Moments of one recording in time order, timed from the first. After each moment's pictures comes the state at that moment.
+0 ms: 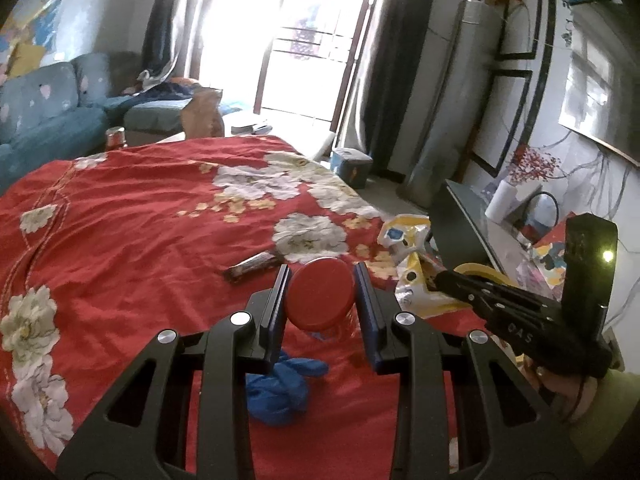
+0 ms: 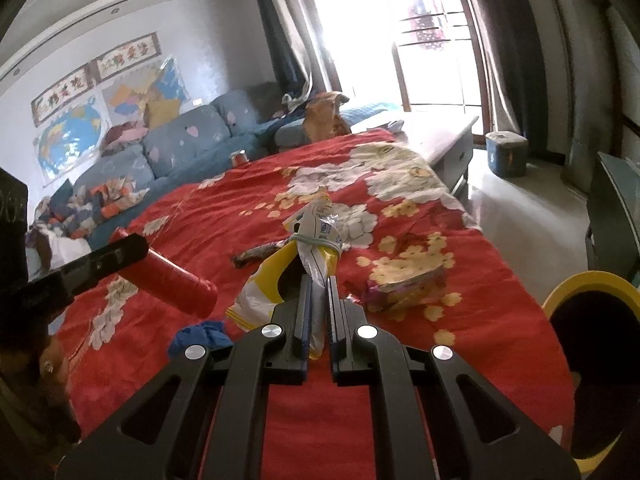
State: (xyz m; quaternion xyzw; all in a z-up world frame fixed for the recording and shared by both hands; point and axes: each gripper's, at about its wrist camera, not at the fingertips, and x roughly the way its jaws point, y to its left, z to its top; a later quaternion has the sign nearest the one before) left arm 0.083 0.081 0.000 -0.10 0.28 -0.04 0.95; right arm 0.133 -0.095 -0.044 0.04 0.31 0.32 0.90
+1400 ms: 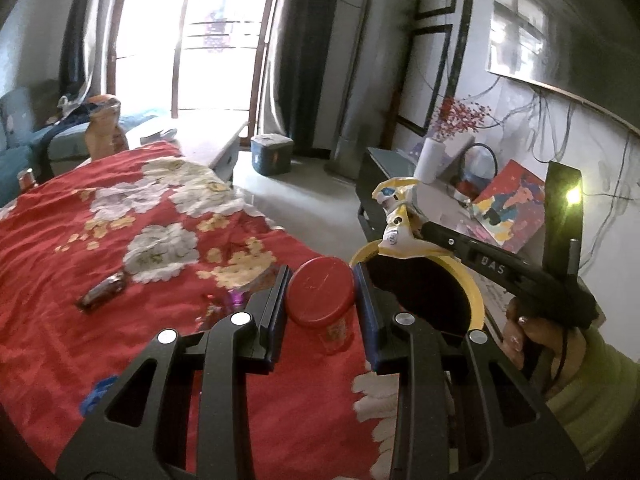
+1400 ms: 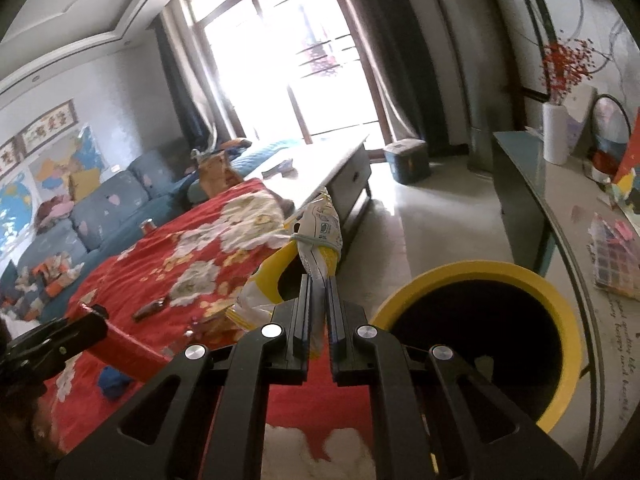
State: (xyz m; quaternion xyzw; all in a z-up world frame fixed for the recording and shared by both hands) left arm 0.116 -0.064 0.000 -0.03 0.29 -0.17 0.94; right arm 0.149 -0.253 -0.039 0.12 0.28 0.16 0.94
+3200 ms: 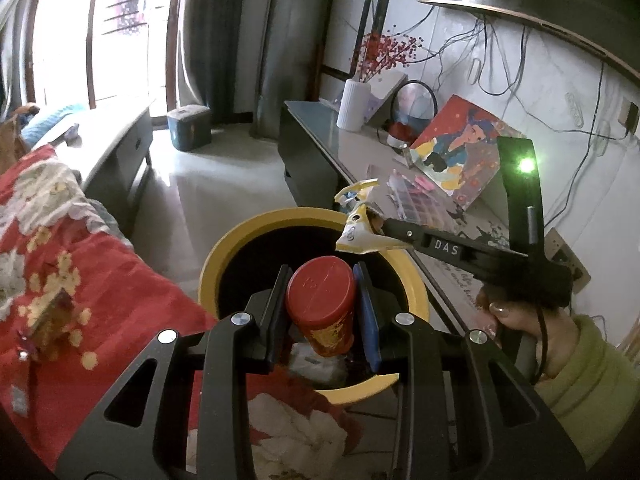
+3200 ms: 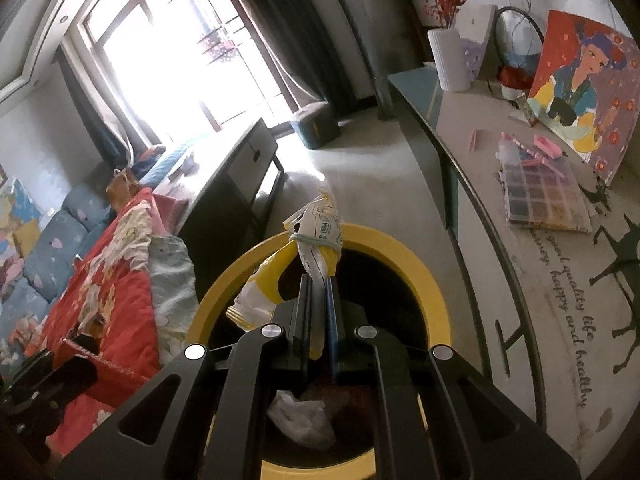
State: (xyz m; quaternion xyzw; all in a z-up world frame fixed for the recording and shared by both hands) left arm 0.180 -0.230 -0.055 0.02 0.35 -0.28 0.89; right arm 0.181 -0.417 -0.116 0.20 0.36 0.04 0.91
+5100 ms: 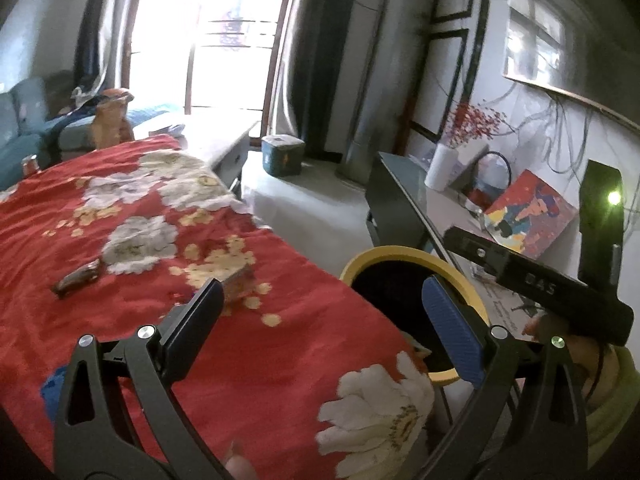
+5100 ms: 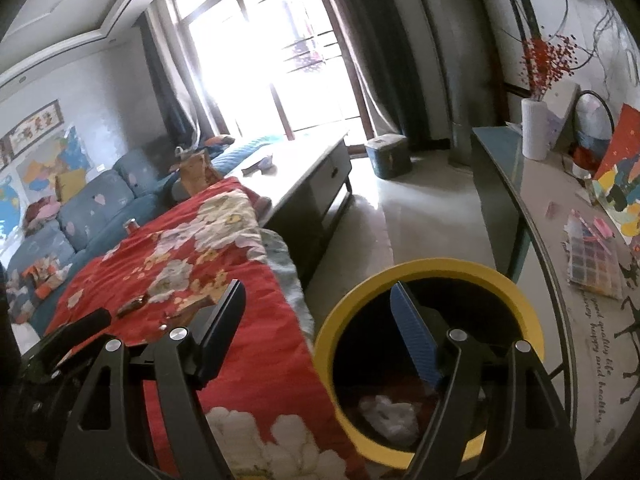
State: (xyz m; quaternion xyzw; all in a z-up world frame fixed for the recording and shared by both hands) left arm 0.130 -0.091 -0.016 -0.06 0.29 -0.13 0.95; right arm 0.146 -0.287 -0.036 0.12 0.29 0.14 0.94
